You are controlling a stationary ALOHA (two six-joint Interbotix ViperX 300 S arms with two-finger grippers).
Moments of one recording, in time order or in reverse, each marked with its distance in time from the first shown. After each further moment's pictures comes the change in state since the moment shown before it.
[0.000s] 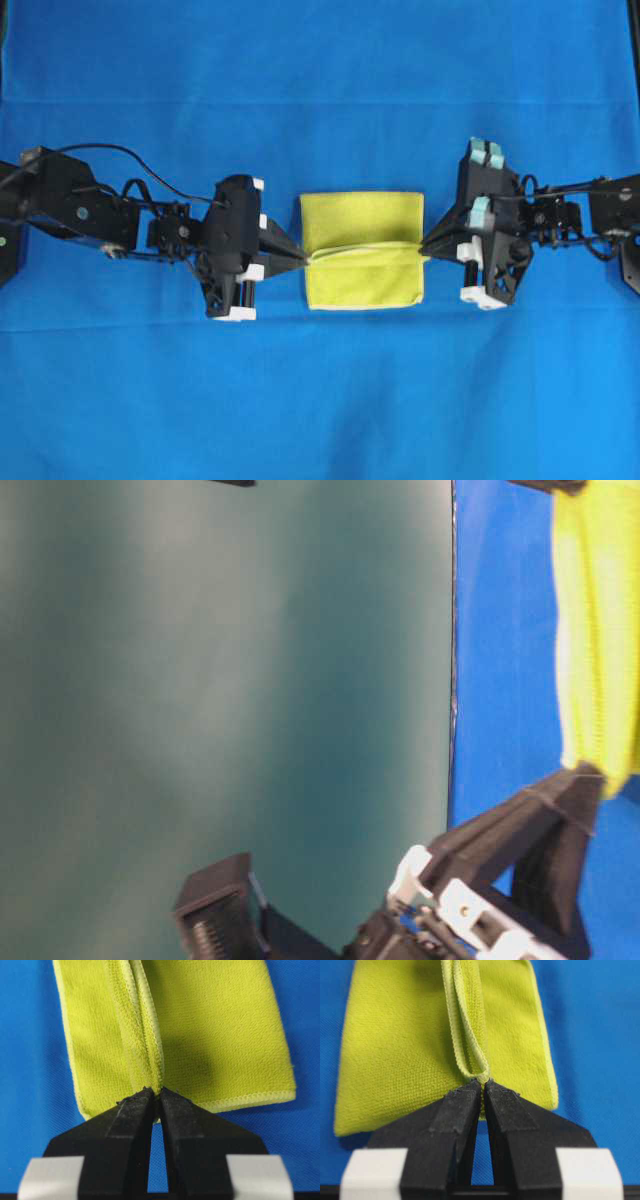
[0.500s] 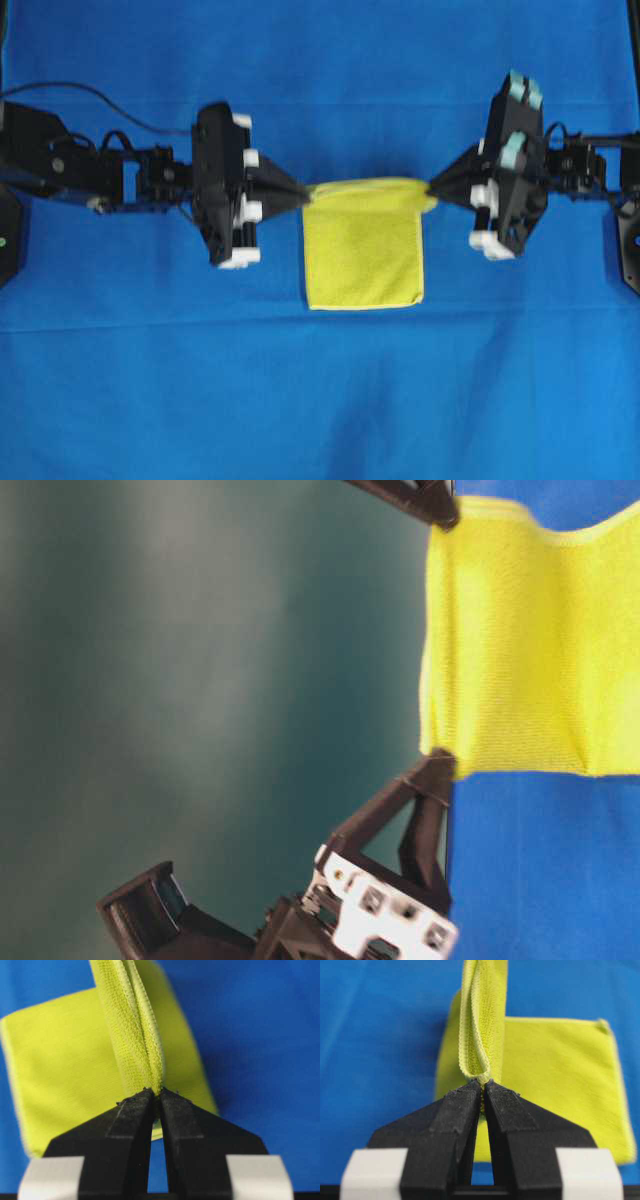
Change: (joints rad) left arm 0.130 -0.120 0.015 0.000 -0.012 0.012; right arm -0.144 -0.156 0.003 -0.003 0.049 -0.086
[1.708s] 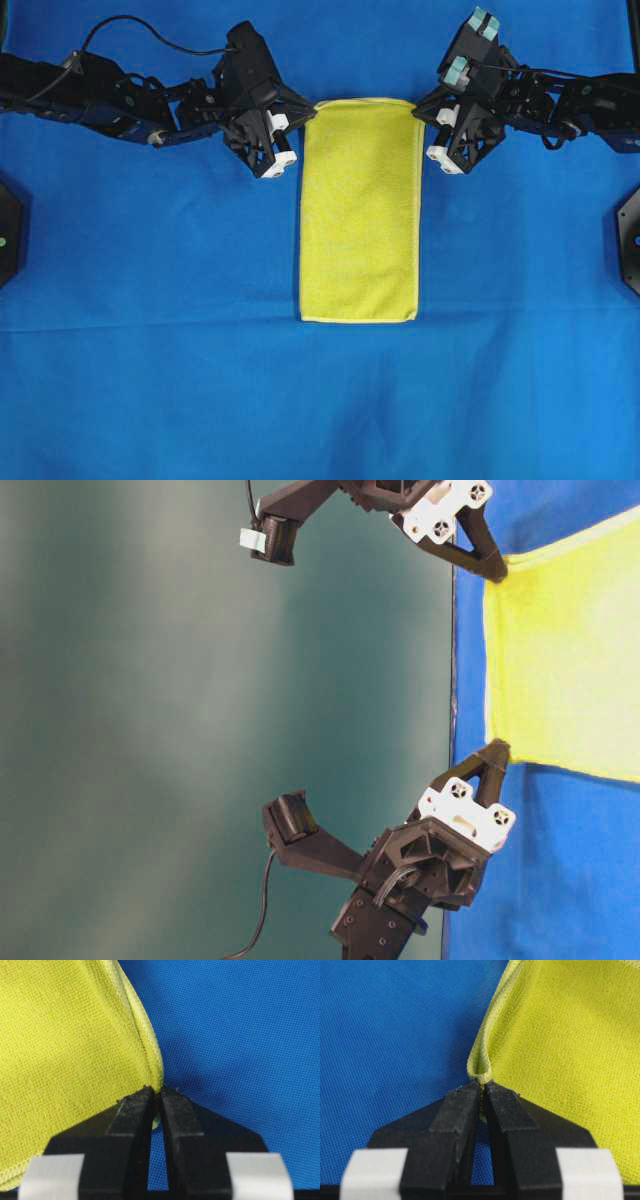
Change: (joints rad) left arm 0.302 0.301 -0.129 0.000 -0.081 -0.020; right arm -0.357 0.360 -0.092 -0.014 -0.209 -0.140
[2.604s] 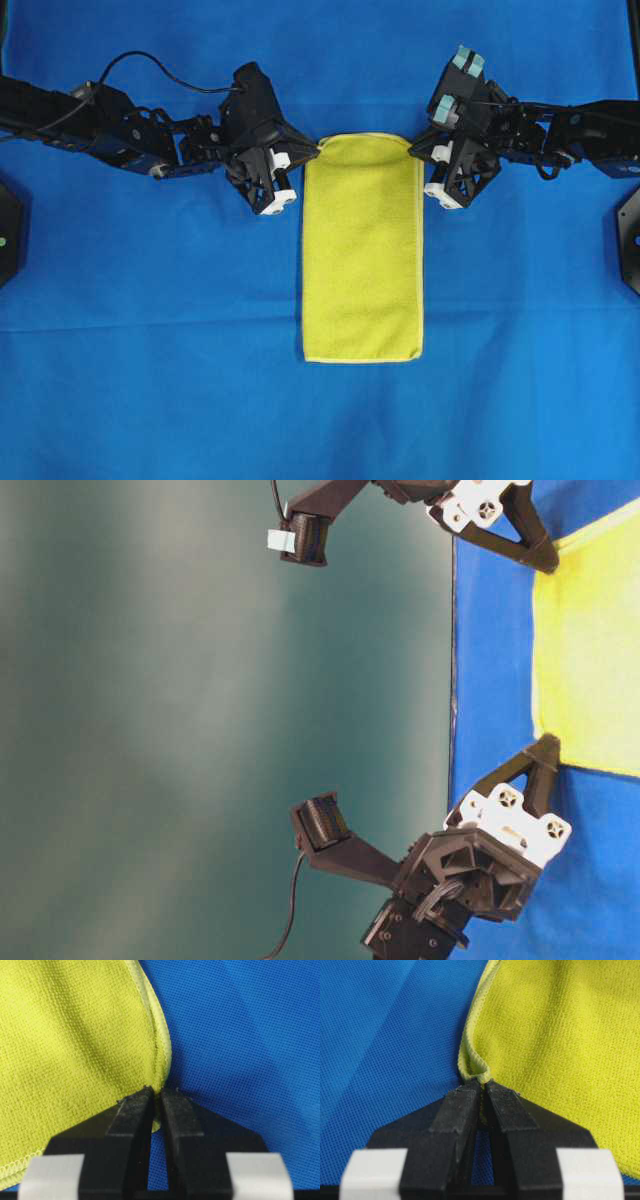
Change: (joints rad) left arm -0.098 0.037 0.028 0.000 -0.025 -0.064; right arm 0.112 0.035 0.023 0.008 0.003 0.061
